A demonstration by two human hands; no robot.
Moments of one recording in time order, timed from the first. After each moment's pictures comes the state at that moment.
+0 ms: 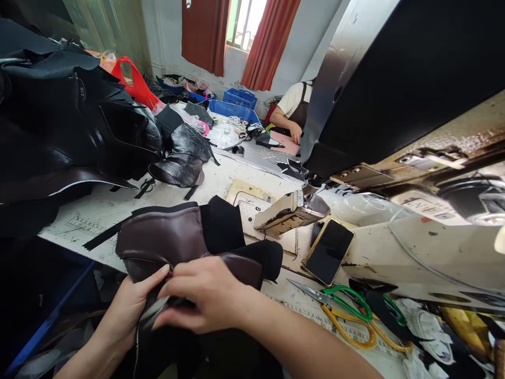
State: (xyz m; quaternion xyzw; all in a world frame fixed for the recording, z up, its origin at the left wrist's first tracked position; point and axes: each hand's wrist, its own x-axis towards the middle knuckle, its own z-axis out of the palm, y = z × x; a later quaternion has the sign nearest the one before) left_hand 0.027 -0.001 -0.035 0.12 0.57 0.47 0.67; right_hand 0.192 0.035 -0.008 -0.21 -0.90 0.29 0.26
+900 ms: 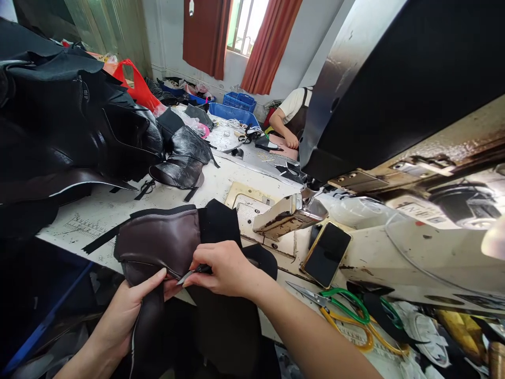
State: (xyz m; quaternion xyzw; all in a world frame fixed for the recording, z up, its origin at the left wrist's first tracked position) left_hand 0.027 -0.002 -0.029 0.03 0.53 0.48 0.70; right_hand 0.218 0.061 -0.007 -0.30 -0.87 0.32 0.22
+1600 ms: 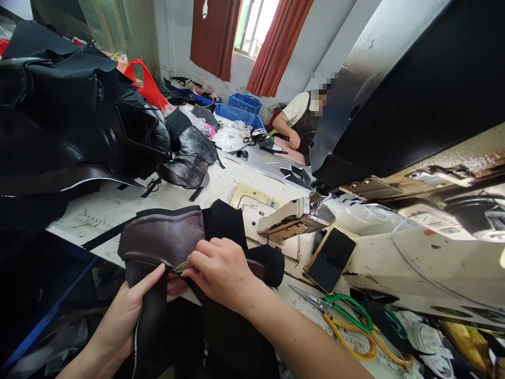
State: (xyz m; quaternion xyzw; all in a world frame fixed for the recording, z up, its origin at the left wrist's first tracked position) left_hand 0.024 -0.008 -0.031 0.01 0.51 0.49 0.70; right_hand 0.199 0.049 -0.005 -0.33 -0.92 0.02 0.21
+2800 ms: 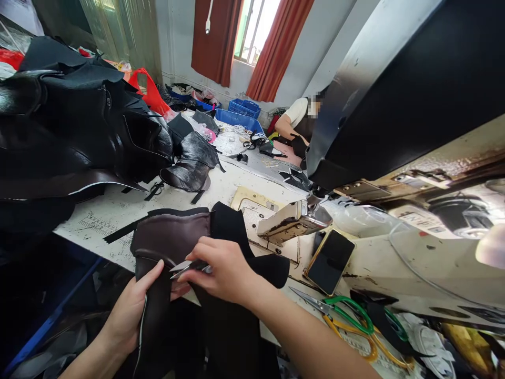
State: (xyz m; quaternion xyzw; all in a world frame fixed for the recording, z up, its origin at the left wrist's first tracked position) left_hand 0.020 -0.005 -0.031 0.04 0.51 0.48 0.71; right_hand 0.193 0.050 0.006 -0.32 -0.86 0.28 0.28
